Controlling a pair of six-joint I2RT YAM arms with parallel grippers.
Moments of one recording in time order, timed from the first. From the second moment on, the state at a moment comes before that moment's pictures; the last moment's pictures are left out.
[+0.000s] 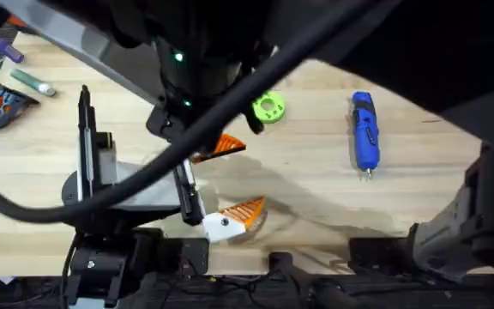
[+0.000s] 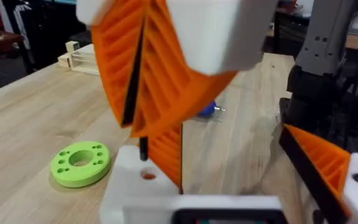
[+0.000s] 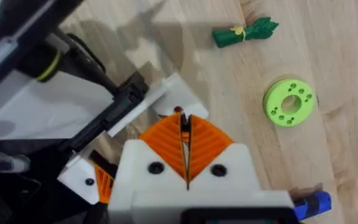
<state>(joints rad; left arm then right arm) -0.05 0.01 0.01 -0.13 1.21 0.08 1.13 1.95 2.21 -1.52 0.07 -0.07</state>
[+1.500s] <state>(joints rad) -0.05 0.01 0.01 -0.13 1.21 0.08 1.12 1.99 2.21 -1.52 0.03 -0.07</state>
